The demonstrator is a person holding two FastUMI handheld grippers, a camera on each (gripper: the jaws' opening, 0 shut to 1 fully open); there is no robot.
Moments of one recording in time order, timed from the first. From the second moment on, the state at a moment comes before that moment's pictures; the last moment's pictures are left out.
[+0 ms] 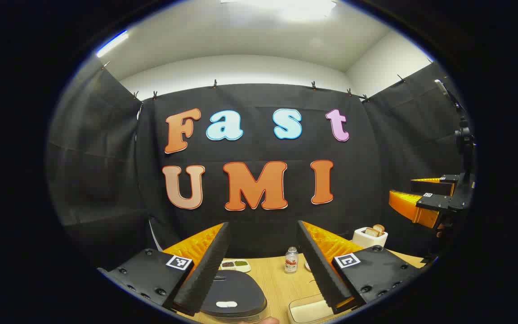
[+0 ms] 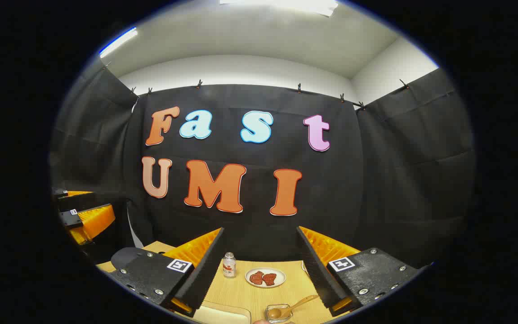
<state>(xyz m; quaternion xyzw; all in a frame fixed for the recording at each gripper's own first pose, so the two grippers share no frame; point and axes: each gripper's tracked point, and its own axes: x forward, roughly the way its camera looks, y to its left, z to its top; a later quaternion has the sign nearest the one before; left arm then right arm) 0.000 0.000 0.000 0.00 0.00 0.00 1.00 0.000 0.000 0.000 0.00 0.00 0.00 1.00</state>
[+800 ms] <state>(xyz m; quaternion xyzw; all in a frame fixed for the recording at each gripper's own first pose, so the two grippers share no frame) -0.005 -0.015 0.003 0.01 0.00 0.01 1.00 0.007 -0.011 -0.008 0.01 0.00 0.01 1.00</state>
